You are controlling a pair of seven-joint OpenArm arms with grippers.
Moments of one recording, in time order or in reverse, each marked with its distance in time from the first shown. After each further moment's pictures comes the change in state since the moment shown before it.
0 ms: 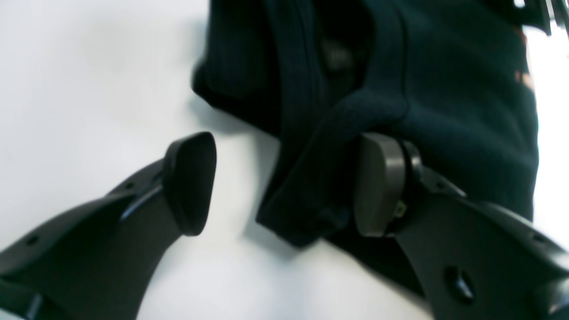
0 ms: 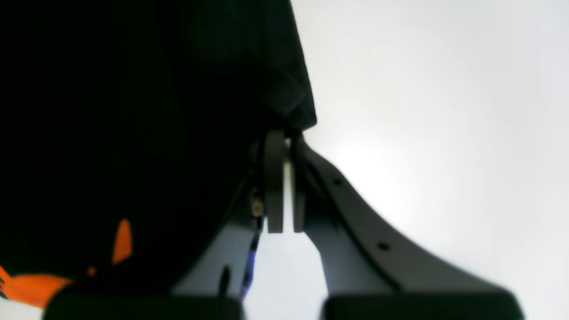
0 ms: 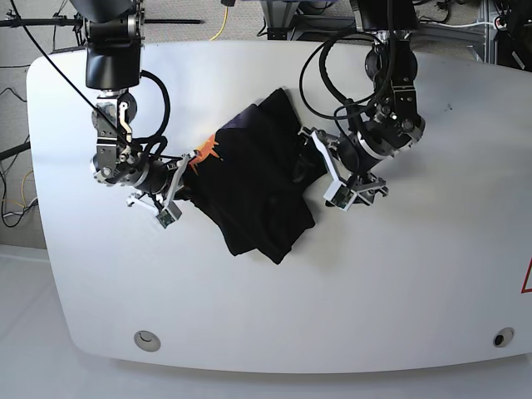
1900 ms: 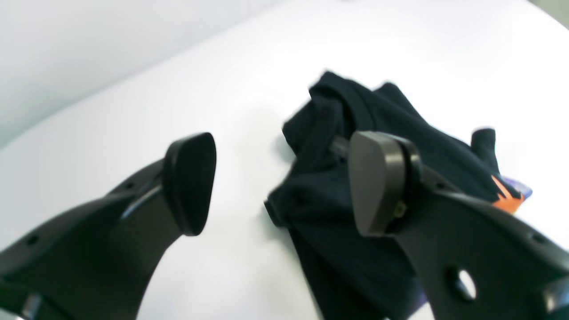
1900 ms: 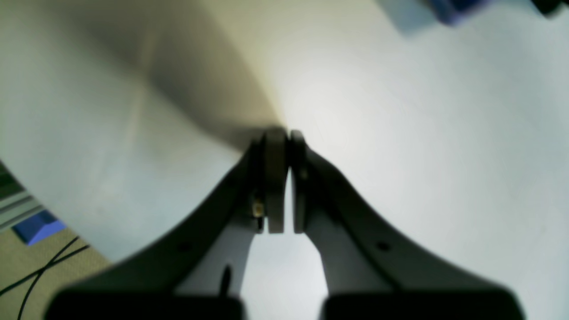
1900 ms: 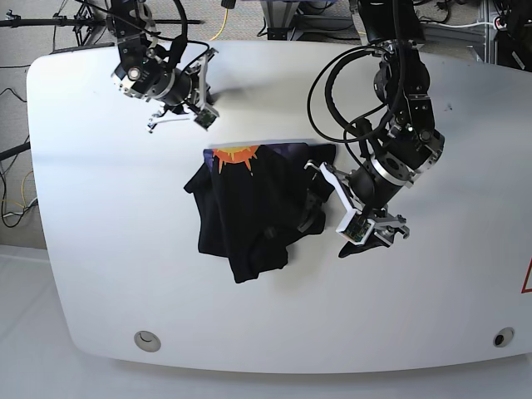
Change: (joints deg) left arm -4.0 0.0 -0.2 12.1 -0.3 0.0 0.6; right arm -28.7 0.2 -8.8 38.4 -6.6 -0.5 -12.4
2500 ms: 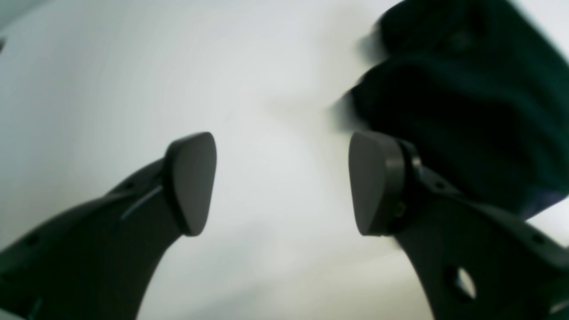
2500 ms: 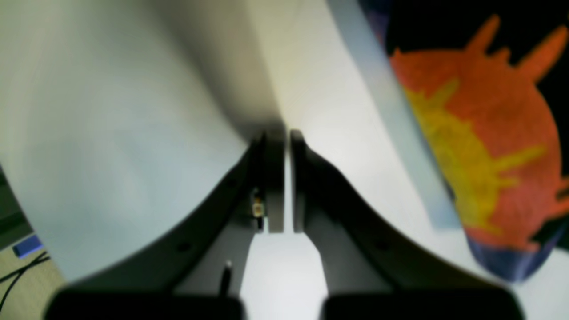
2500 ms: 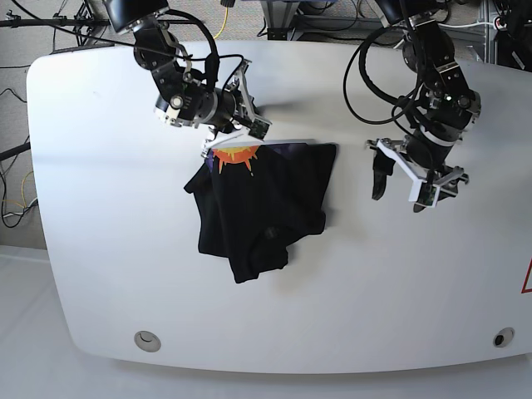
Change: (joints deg) left arm 7.9 -0.7 -19.3 0.1 0.2 0.0 -0.1; right arm 14.5 -0.6 -16.7 -7.3 0.6 0.6 0.0
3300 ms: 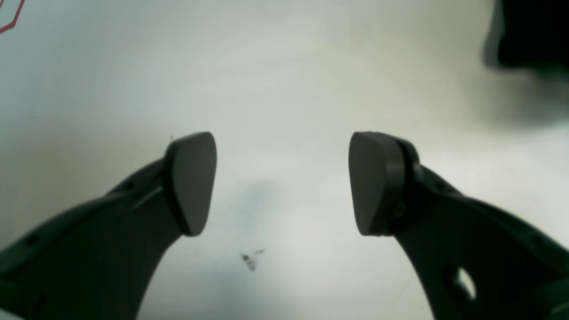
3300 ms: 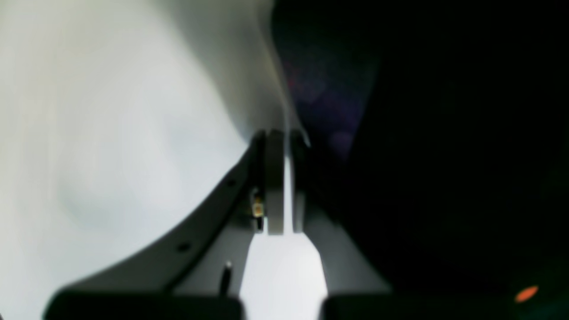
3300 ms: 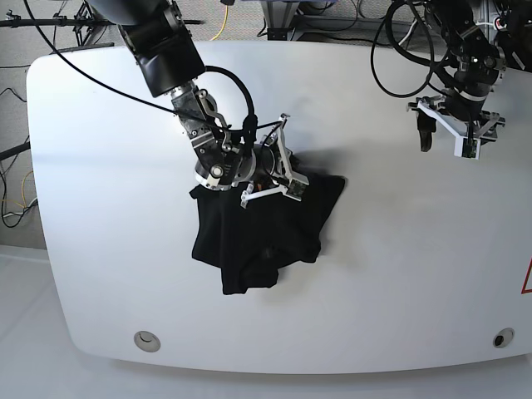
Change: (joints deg) left arm 8.4 -0.9 -13.3 -0.3 -0.1 0.0 0.0; right arm 19.1 -10.8 -1.6 -24.1 1.6 0.4 3.5
